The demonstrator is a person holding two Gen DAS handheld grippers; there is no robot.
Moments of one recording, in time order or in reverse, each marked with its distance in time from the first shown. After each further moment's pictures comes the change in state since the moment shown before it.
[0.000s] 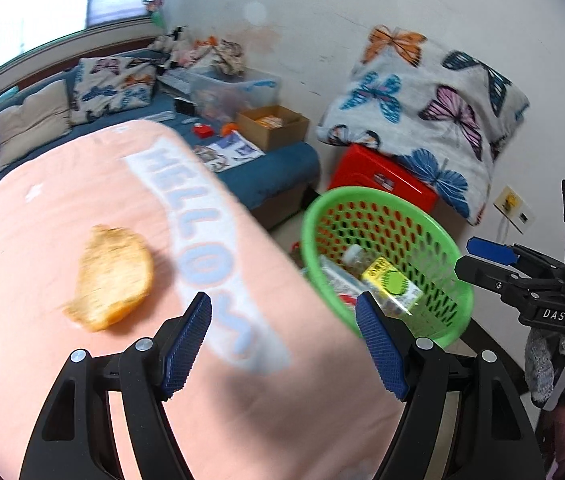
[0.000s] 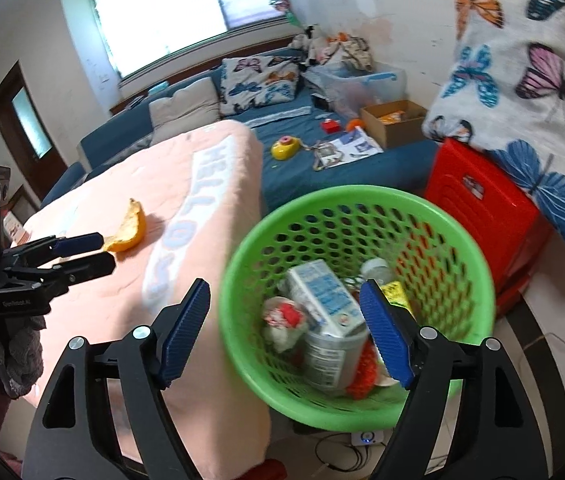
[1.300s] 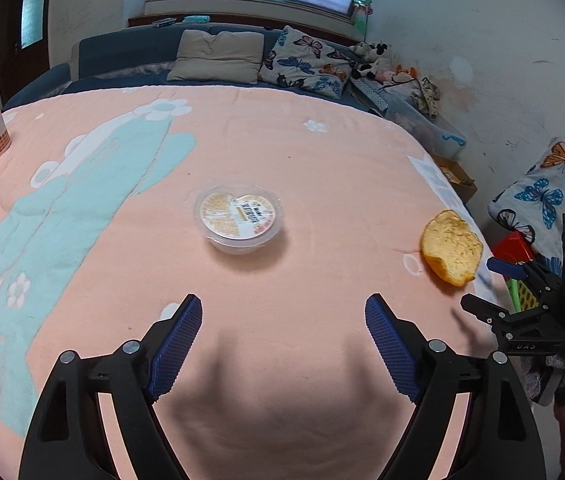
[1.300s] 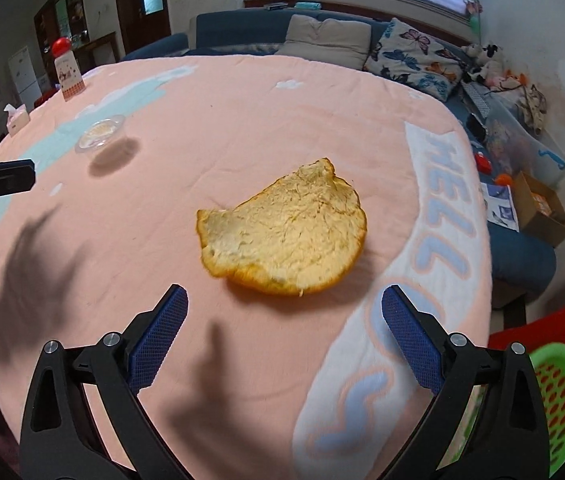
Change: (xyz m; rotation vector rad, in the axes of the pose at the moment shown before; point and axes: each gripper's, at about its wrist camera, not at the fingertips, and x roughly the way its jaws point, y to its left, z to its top) left arm -0.102 0.237 -0.092 -0.474 -0.046 0.365; right arm 0.193 0.220 0.027 -0.552 0.196 0.176
